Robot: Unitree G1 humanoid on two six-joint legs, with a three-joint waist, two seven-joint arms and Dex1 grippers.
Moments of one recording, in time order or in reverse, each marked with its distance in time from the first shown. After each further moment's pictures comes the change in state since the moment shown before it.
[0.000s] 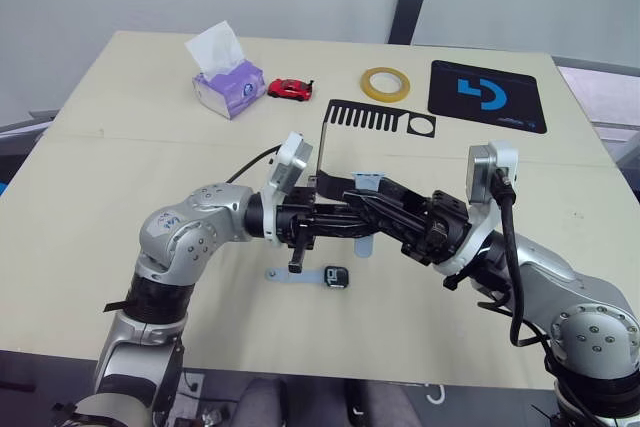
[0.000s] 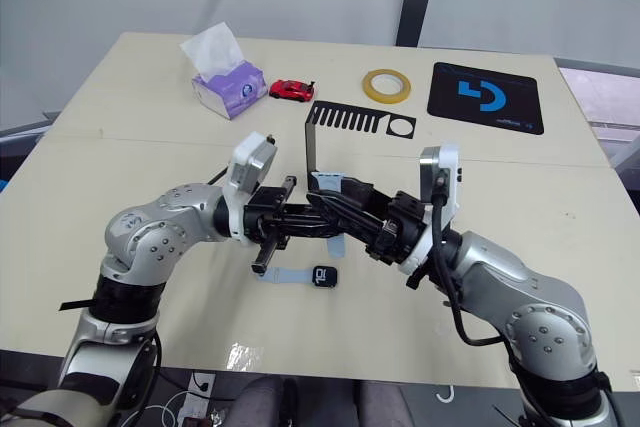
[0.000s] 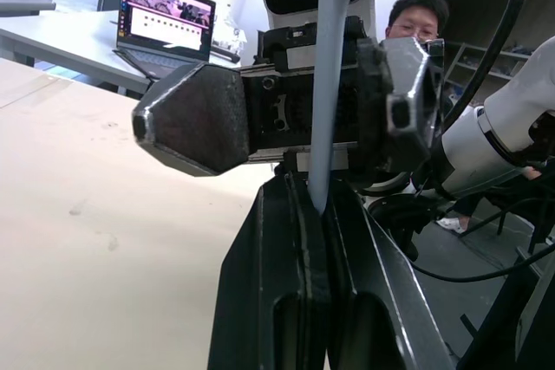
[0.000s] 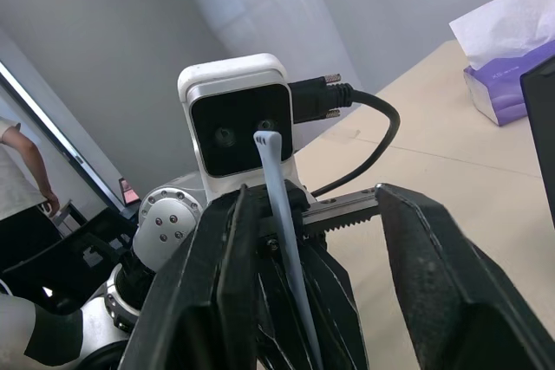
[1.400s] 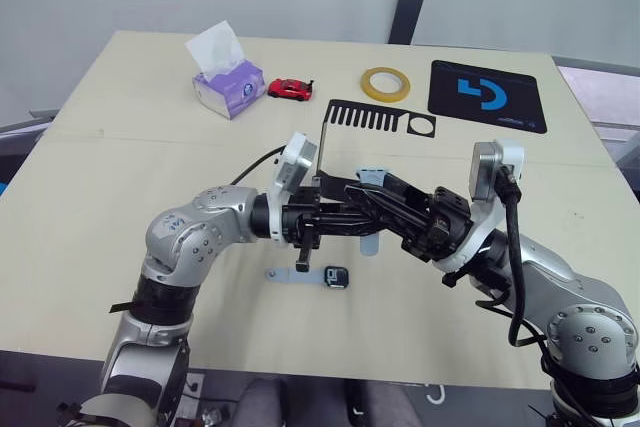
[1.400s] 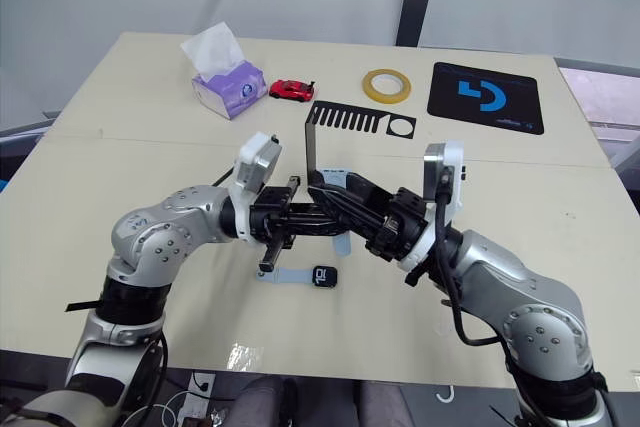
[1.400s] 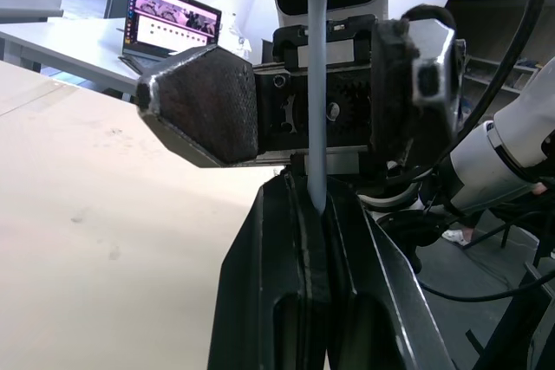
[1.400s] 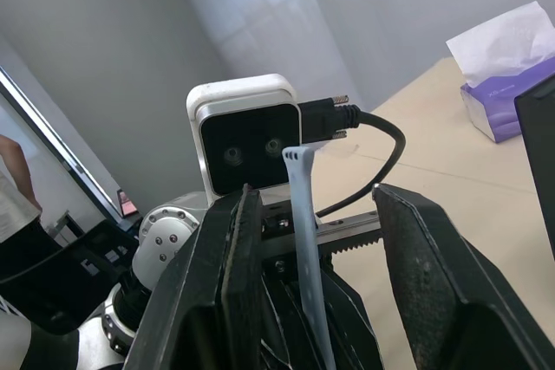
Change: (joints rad) left arm 0.004 -0.028 0.001 0.000 -0.001 0.001 0.033; right arm 0.000 0.018 0.000 -0.001 -0.021 -0.025 0.007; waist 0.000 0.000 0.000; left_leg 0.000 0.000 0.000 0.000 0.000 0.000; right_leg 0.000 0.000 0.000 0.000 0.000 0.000
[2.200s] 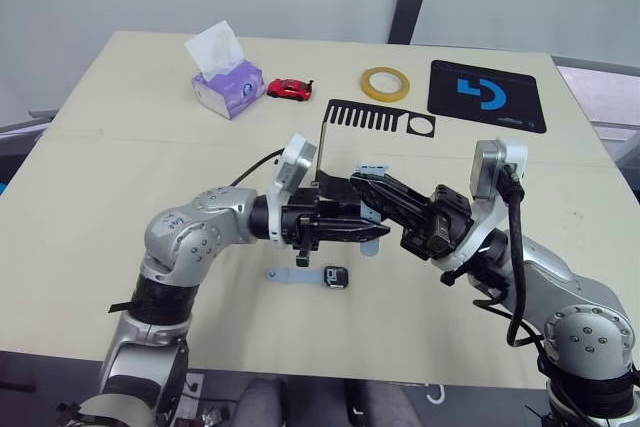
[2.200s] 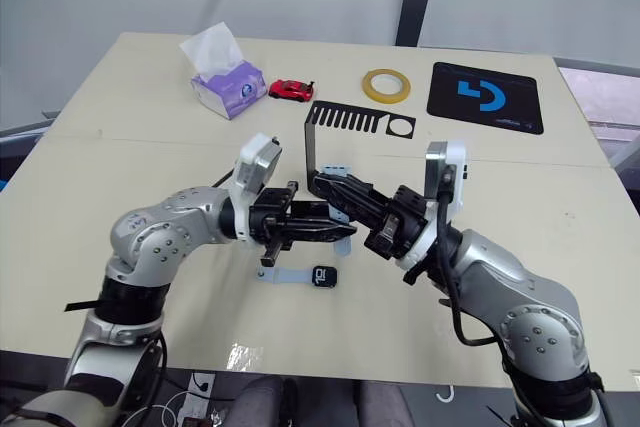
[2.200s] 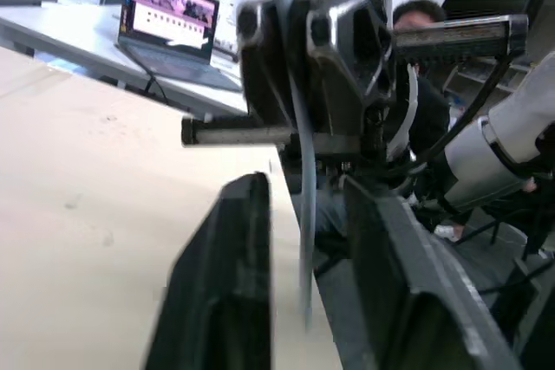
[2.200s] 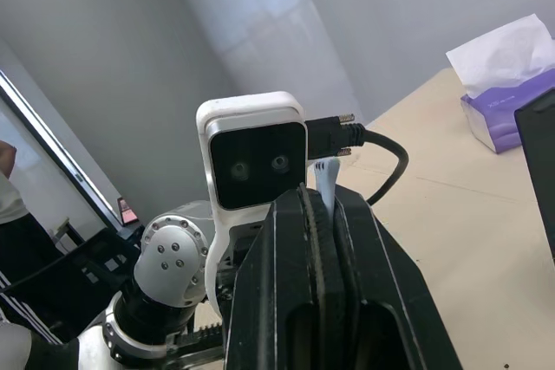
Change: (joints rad) left arm 0.000 -0.002 0.004 0.002 -0.016 0.024 0.010; right arm -0.001 0.022 0.002 -0.001 -0.009 -0.015 0.001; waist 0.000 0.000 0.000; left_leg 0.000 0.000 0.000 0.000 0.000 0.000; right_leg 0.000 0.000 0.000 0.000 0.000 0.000
